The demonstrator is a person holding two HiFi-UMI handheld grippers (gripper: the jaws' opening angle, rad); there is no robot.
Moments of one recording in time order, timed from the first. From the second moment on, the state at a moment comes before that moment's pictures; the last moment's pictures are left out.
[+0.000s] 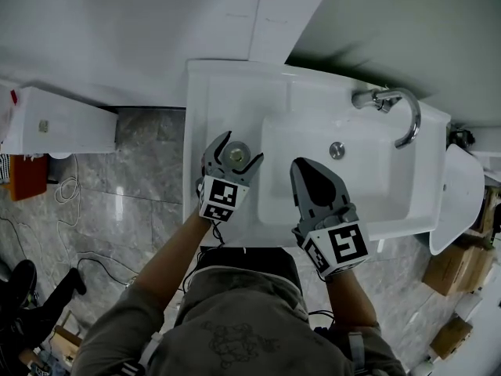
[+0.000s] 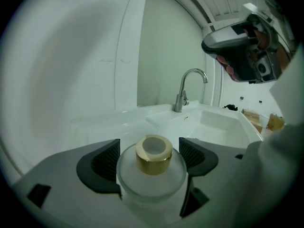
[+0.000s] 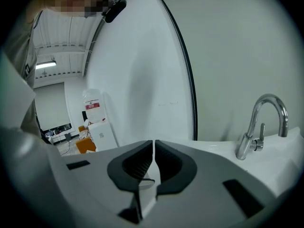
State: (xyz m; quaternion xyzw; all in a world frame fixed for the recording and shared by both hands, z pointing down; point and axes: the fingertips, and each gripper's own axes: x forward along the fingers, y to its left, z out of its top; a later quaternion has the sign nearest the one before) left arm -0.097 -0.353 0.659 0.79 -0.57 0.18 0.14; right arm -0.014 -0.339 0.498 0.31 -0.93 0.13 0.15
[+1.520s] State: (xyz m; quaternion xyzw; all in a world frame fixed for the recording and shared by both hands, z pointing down) left arm -0.100 -0.342 0.665 0.78 -0.56 0.23 0.15; right arm -0.003 -0.345 0.521 0.33 -0.92 0.13 0.16
